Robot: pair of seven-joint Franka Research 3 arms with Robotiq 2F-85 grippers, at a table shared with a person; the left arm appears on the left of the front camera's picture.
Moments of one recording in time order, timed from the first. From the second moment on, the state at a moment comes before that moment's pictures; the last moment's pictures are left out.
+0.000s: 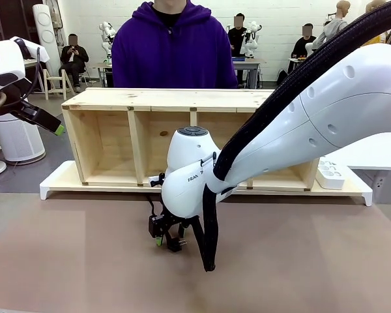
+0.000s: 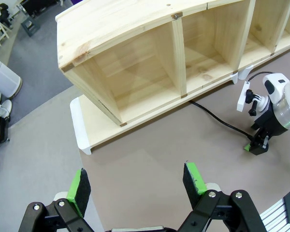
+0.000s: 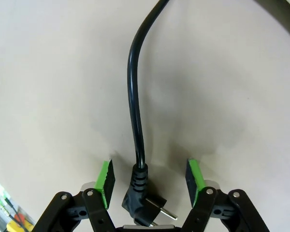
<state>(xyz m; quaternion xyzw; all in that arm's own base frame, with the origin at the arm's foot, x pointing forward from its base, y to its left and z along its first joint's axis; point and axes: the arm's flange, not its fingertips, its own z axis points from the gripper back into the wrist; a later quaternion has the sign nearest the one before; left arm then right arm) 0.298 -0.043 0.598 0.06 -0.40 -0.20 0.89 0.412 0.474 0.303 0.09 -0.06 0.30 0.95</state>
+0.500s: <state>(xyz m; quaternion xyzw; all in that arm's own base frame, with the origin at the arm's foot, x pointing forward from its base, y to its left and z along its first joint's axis) 0.298 -0.043 0.598 0.06 -0.40 -0.20 0.89 0.413 0.472 0.307 0.08 -0.06 0.31 0.95</state>
